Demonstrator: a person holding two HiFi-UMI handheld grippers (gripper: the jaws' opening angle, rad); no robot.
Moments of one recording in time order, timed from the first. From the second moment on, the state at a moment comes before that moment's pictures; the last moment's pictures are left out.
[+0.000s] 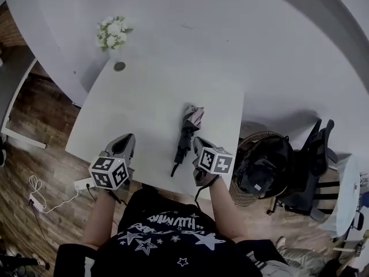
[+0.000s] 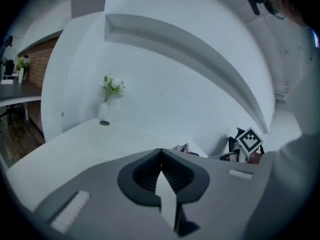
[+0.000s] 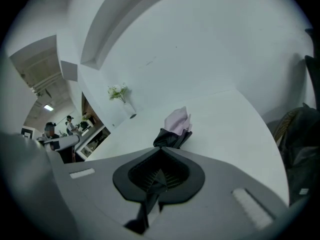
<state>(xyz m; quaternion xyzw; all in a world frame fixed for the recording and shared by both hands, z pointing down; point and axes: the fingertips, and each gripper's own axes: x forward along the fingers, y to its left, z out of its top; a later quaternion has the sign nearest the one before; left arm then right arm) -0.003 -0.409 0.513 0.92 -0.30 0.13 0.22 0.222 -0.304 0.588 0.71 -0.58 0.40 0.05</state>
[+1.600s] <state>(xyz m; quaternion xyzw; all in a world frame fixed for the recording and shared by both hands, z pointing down) 0.070 -0.482 0.562 0.93 -0.17 0.19 0.25 0.188 -0.366 0.659 0.68 -0.51 0.51 0.11</state>
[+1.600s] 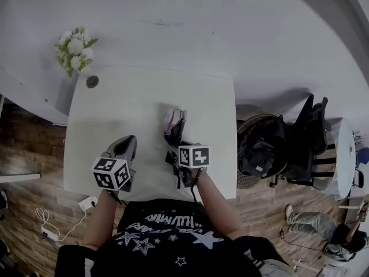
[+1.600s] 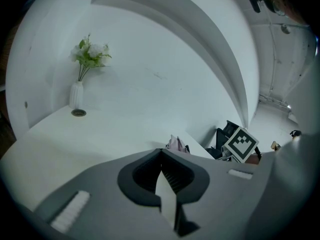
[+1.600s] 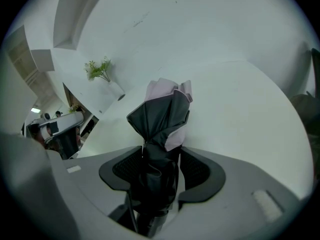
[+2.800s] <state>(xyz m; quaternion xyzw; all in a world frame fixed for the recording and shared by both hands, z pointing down) 0.048 -0.445 0.521 0.93 -0.24 0.16 0.22 0.216 -0.340 0.591 0.66 -0.59 0.46 -0.07</state>
